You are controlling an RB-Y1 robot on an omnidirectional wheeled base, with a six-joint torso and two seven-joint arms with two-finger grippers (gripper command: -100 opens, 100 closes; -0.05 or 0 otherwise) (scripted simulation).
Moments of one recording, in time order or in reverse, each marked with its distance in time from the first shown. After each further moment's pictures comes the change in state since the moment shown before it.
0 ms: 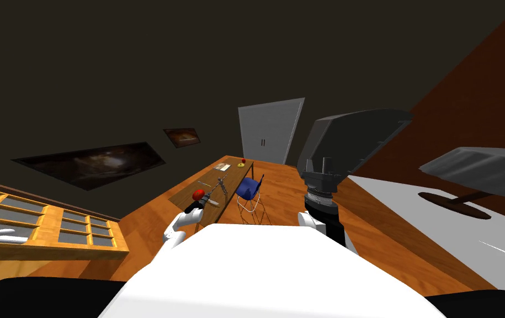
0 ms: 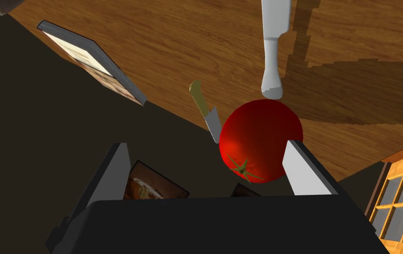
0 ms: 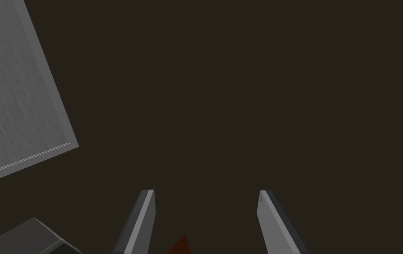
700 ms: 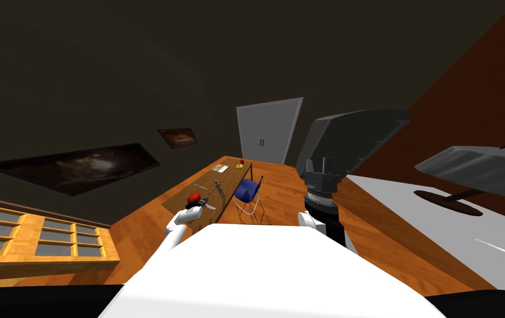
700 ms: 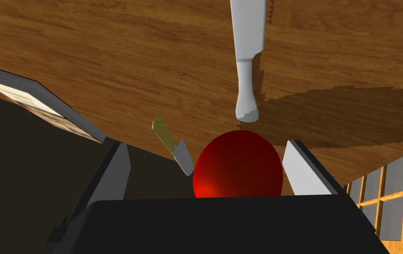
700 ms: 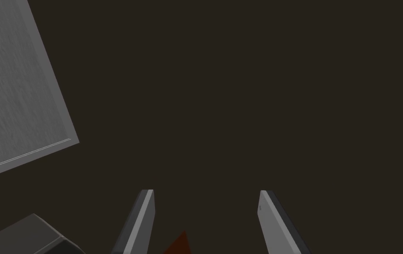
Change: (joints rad) left arm -0.112 0.038 0.029 0.208 0.024 0.127 -0.056; right arm 0.000 0.000 0.000 0.000 0.000 0.000 0.000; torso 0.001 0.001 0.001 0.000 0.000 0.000
